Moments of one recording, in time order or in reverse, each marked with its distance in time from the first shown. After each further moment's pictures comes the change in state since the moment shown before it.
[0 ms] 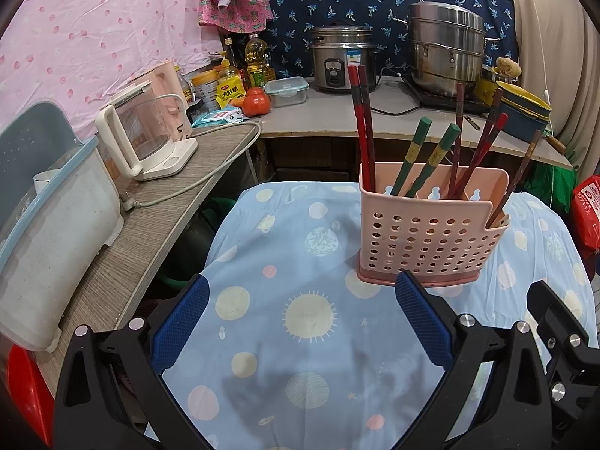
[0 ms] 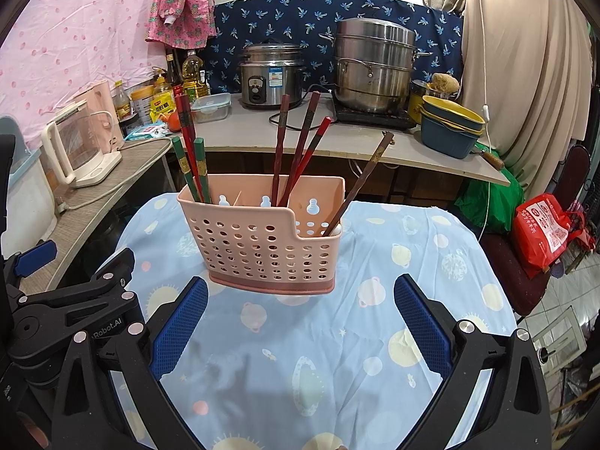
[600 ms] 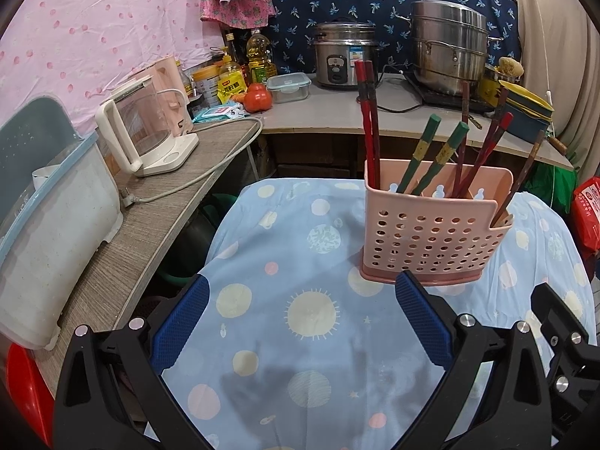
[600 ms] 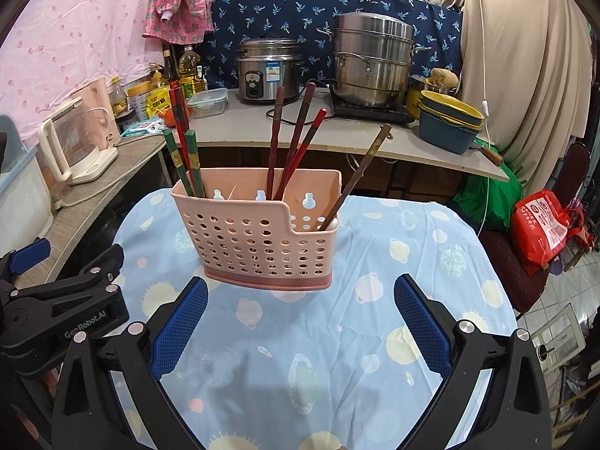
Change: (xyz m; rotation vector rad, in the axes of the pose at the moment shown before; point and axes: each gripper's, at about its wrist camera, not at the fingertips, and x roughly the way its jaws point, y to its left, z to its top) left arm 0.001 0.005 -0.001 -0.011 0.015 0.000; right arm 0.002 -0.002 -0.004 0.004 0.019 -0.006
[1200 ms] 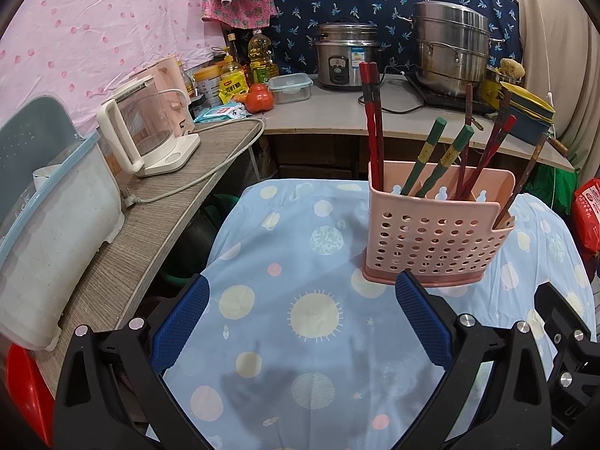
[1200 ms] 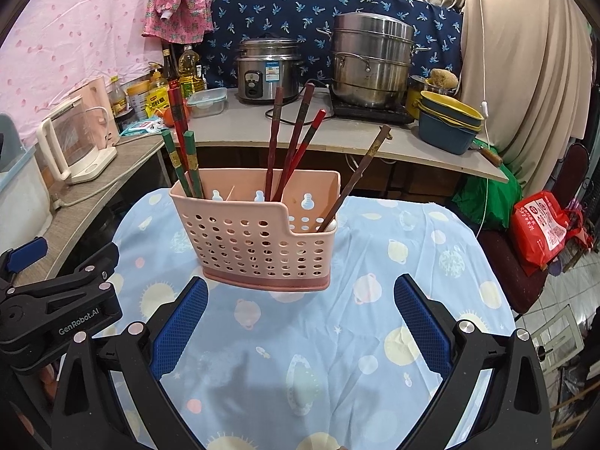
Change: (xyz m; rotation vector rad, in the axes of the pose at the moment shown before) left arm 0.002 0.003 0.003 -0.001 0.001 0.000; right arm 0.002 -0.002 0.001 0.001 0.001 0.000
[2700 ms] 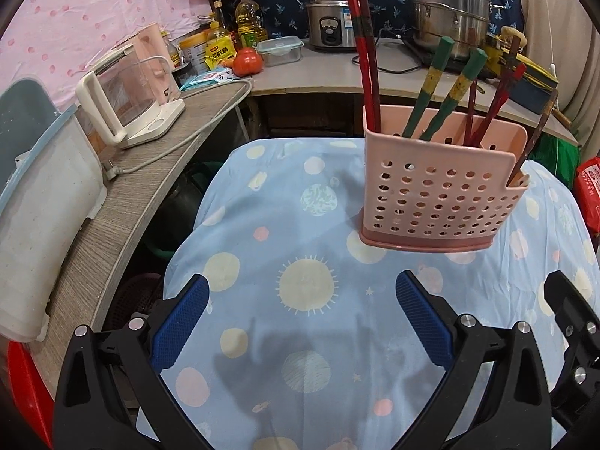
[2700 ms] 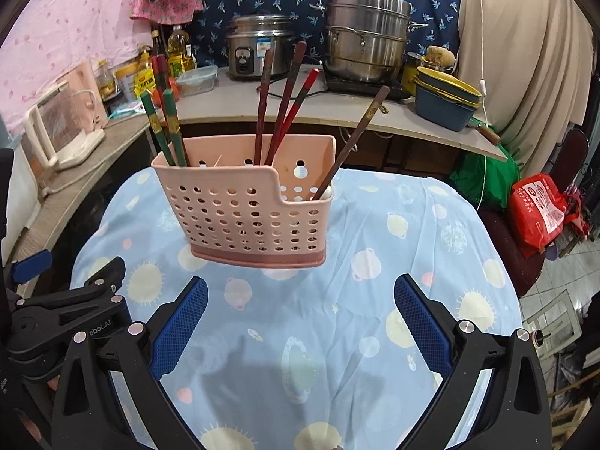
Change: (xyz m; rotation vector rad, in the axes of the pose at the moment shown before) left arm 0.030 -0.011 -0.018 0.020 0.125 -0.015; right arm 0.020 -0.007 -0.011 0.016 0.072 -0.019
